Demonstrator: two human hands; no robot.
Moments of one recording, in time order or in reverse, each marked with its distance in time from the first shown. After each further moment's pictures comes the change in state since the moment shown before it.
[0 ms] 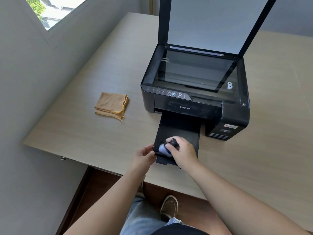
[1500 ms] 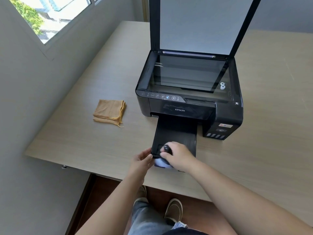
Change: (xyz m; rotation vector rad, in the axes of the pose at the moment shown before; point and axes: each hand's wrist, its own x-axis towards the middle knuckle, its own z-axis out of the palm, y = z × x) left_hand 0.006 -0.007 -0.006 -0.018 -0.019 0.028; right_hand -0.001 -0.020 -0.015 -0.210 -0.266 -0.030
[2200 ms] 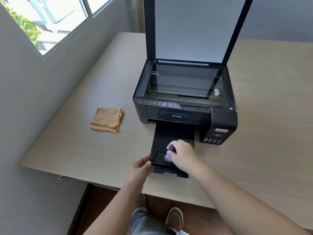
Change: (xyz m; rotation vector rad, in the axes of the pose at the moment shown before) left_hand -0.004 0.002 0.001 0.016 -0.005 0.013; right_hand -0.004 -0.005 -0.020 -0.099 0.195 0.061
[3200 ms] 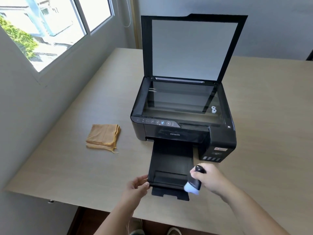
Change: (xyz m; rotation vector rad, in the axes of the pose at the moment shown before) left_hand 0.008 0.007 -0.022 0.197 -0.131 0.008; right_hand -0.026 0.045 -0.057 0.545 -0.128 0.346
